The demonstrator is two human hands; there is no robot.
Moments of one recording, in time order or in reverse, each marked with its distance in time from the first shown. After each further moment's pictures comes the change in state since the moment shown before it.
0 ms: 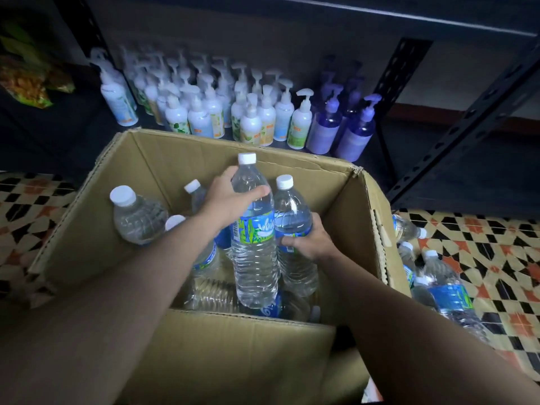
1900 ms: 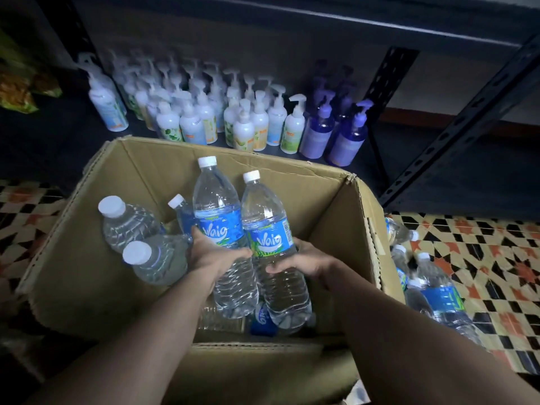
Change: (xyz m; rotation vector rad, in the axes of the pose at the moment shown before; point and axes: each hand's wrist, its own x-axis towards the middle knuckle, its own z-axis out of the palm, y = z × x) left_hand -0.035 -0.062 0.022 0.033 0.134 -0.459; right_hand -0.028 -0.016 -0.014 -0.031 -0.429 0.096
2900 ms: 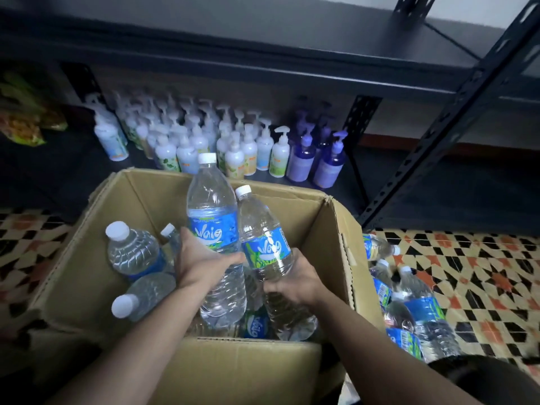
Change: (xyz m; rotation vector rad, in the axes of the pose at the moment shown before) left_hand -0.053 0.044 -0.034 -0.044 0.151 0.226; right_hand -0.039 -0.006 0.013 -0.083 0.352 -0.060
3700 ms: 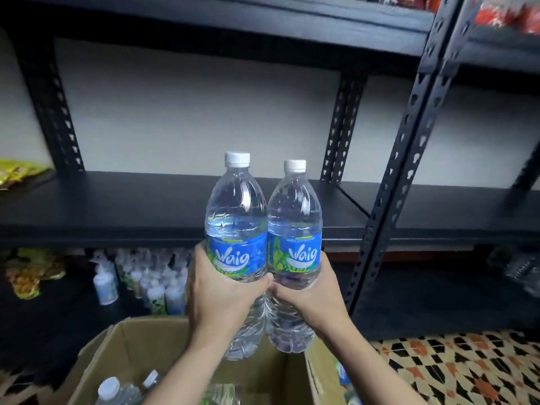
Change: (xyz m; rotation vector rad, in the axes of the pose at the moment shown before) left_hand -0.083 0.201 -0.088 -0.357 0.174 0.583; right_hand -0.097 -0.177 -0.156 0.373 0.477 -0.604
